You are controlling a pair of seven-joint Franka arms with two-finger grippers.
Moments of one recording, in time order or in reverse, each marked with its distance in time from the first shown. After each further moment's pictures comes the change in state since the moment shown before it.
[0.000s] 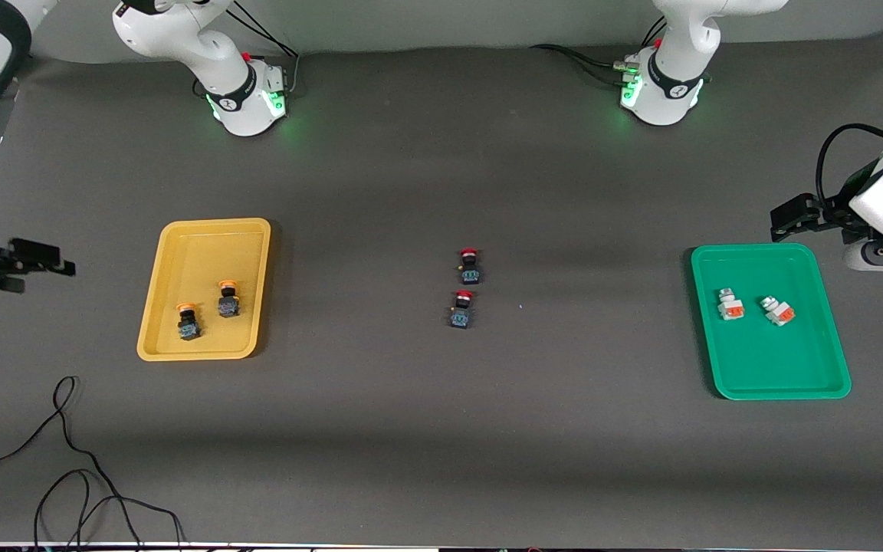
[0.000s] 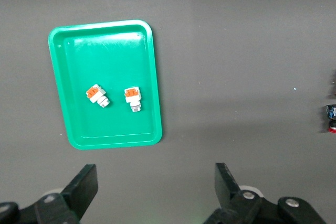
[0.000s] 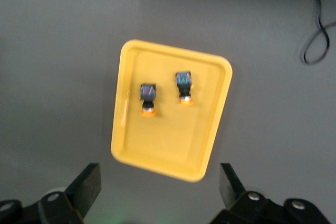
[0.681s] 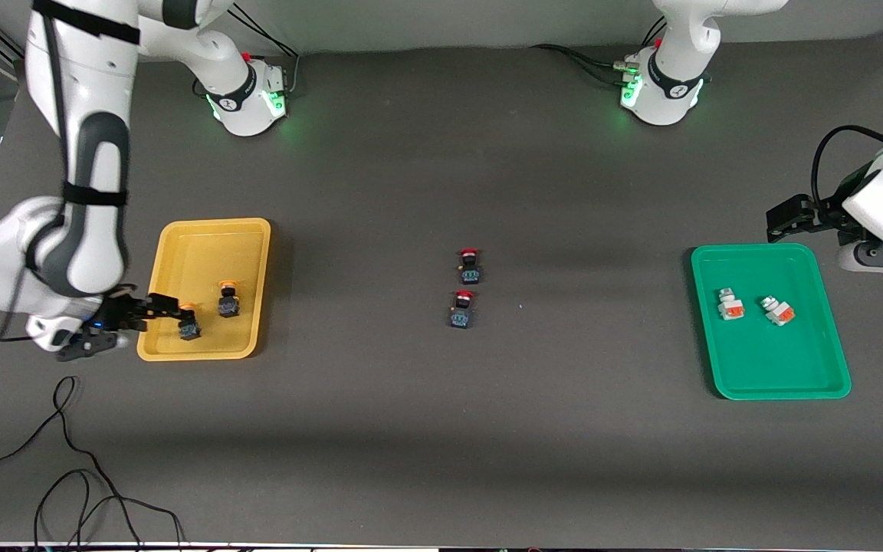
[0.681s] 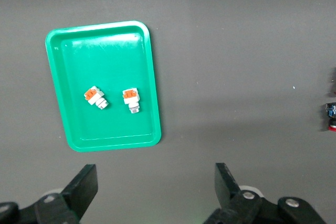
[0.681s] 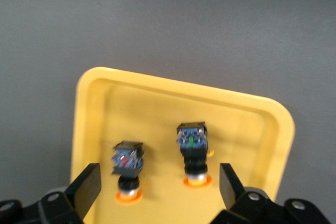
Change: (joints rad) left arm 0.000 0.001 -0.007 -0.003 0.000 0.007 0.007; right arm -0.023 0.033 0.291 -0.459 0.201 0.596 -0.102
